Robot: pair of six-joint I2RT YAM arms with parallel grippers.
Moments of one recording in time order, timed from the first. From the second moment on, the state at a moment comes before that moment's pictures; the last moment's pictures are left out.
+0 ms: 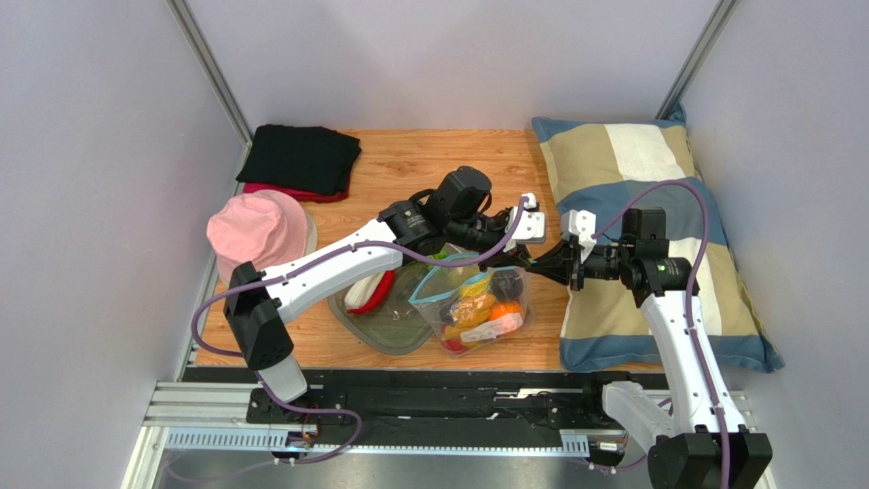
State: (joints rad) left arm -0.98 1.69 1.61 -0.42 0.61 0.46; right arm 0.02 0.95 0.93 -0.78 -1.22 -0.87
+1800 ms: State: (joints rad) left arm -0.85 1.16 1.26 -0.97 0.46 0.47; right arm -0.26 0.91 0.91 -0.66 -1.13 -0.67
